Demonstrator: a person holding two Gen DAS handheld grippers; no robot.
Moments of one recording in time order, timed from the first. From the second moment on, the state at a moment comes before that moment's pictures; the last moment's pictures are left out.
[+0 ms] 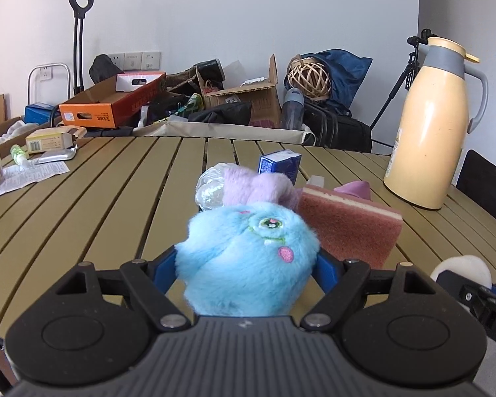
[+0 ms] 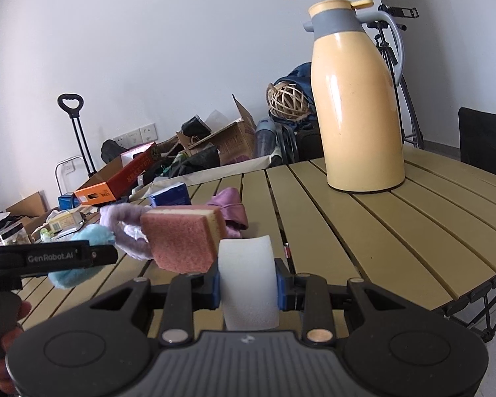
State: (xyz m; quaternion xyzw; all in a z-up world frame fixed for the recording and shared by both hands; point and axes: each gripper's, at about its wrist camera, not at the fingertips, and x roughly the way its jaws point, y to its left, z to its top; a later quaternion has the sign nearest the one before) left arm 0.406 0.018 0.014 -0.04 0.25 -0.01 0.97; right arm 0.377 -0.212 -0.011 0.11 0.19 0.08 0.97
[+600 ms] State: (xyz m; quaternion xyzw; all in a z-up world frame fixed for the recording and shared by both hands) left arm 0.333 0.017 0.019 -0.04 0.24 -0.01 0.97; right arm 0.330 -0.212 -0.007 0.11 0.18 0.09 0.97
